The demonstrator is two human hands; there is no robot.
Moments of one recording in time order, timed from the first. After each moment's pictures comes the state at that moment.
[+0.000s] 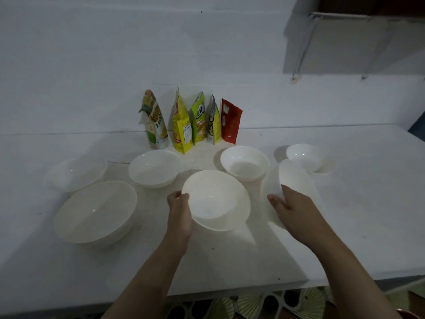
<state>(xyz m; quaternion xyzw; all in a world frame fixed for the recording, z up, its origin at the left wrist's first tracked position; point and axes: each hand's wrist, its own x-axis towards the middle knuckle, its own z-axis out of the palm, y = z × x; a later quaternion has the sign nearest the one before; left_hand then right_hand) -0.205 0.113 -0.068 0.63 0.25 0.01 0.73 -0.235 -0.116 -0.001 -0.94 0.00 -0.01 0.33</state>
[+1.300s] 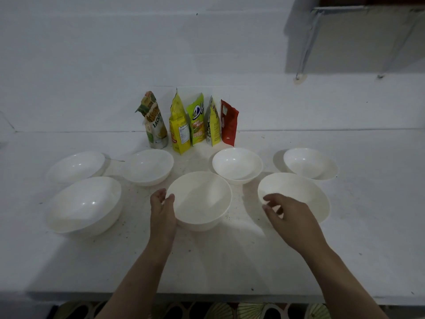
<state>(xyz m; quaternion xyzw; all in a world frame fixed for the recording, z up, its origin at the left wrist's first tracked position) -0.200 0.087 -0.093 0.68 0.26 0.17 0.66 -0.200 -0.185 -0.051 -0.96 -0.06 -0.05 0.28</state>
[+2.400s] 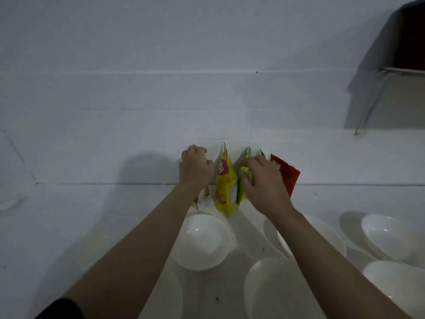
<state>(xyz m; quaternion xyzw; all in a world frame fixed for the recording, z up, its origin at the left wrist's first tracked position) 0.055 0.243 0.054 0.94 0.04 0.22 0.25 0.004 0.063 0.051 -0.91 -0.18 -0.25 0.28</state>
